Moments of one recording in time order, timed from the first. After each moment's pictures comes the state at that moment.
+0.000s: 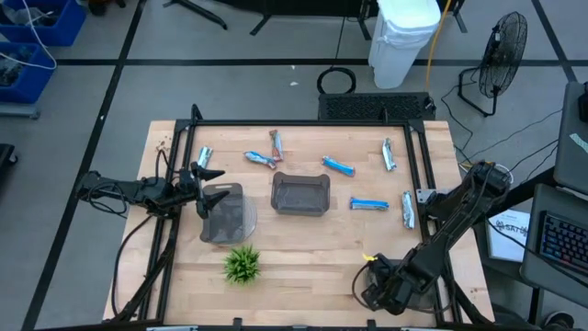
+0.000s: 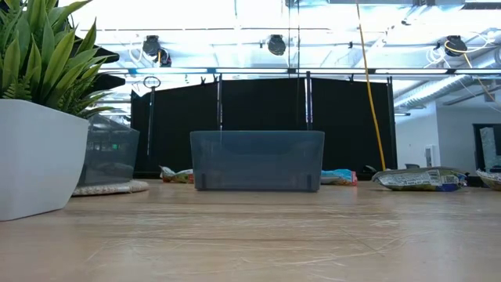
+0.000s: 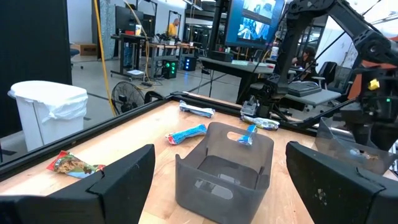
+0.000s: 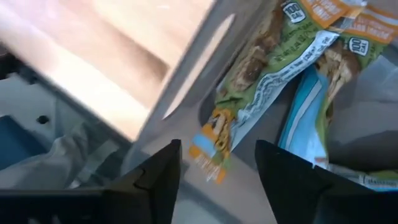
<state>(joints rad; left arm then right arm) -0.21 0.01 0.04 0.00 -0.50 -0.16 0.88 1.59 1.01 -0.62 0.00 1.90</state>
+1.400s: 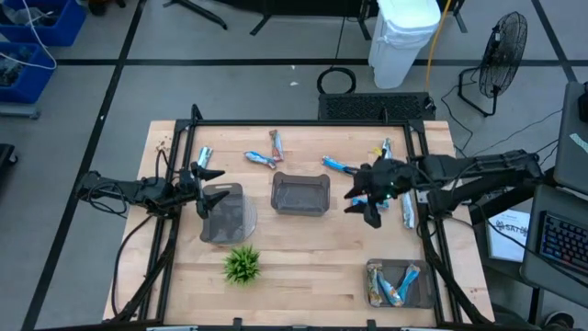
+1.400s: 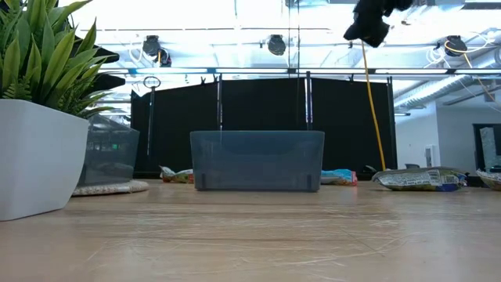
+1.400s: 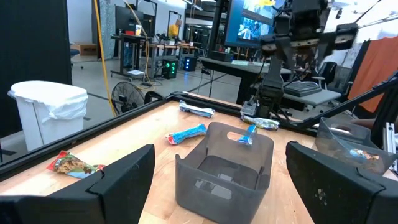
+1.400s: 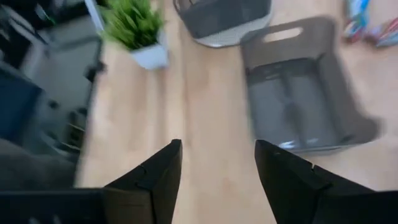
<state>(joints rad) -0.21 0.01 0.04 0.00 -0.50 -0.16 0.08 1.09 1.01 -0.64 -0.08 0.30</state>
